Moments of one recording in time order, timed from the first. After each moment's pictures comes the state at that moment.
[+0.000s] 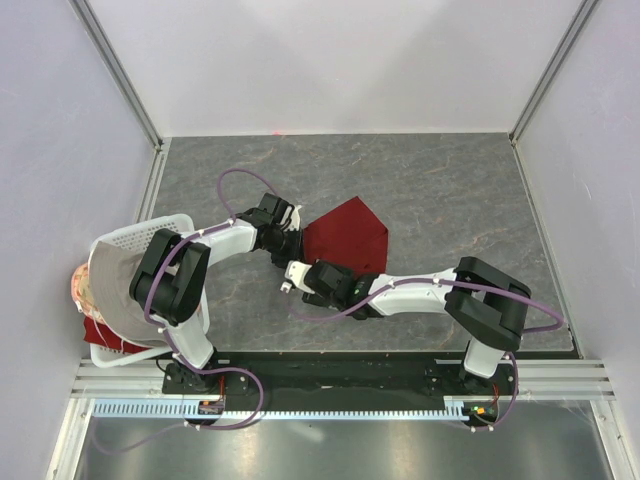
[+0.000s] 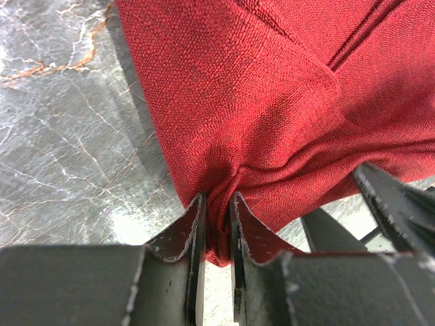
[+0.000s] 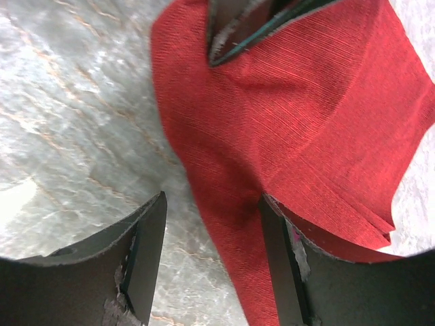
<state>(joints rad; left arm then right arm) -0.44 1.76 0.99 -0.37 0.40 -0.33 1.12 1.74 0.92 -0.07 0.41 -0.34</state>
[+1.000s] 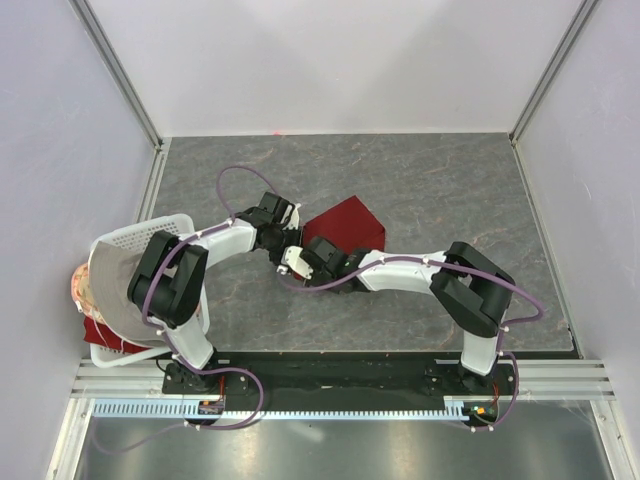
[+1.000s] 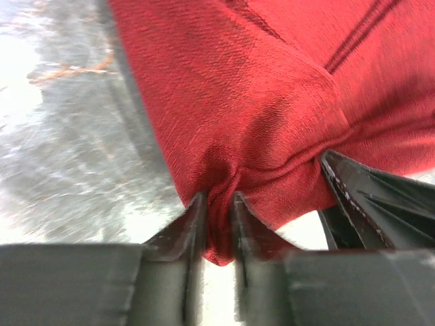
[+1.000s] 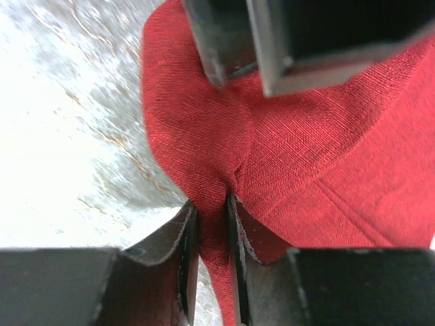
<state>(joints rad) -0.45 1.74 1.00 -0.39 0.34 -0.31 1.00 1.85 1.11 -0.28 0.18 -0.36</state>
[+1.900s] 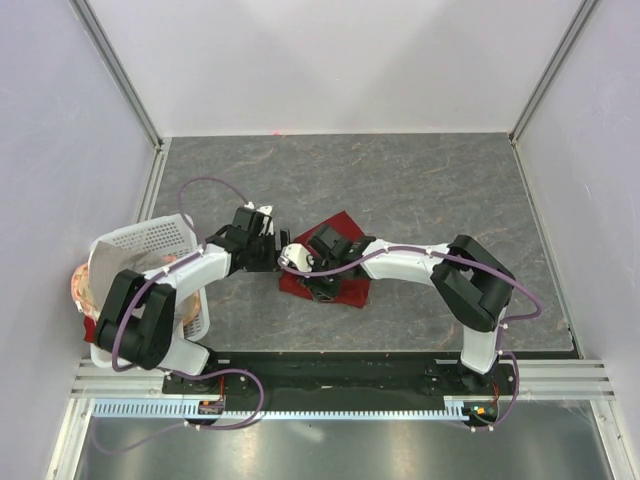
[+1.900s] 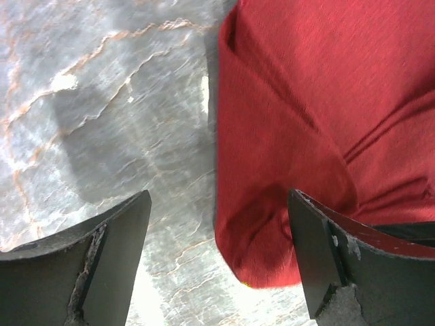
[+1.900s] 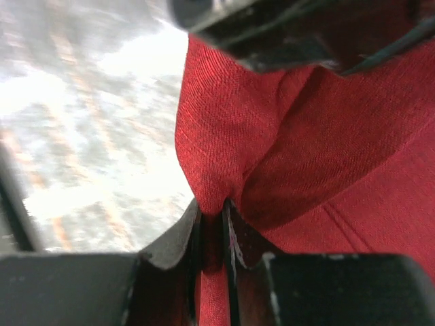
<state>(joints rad) -0.39 1.46 0.76 -0.27 0.15 -0.38 0.92 1.86 1.16 -0.34 -0.31 -0.28</state>
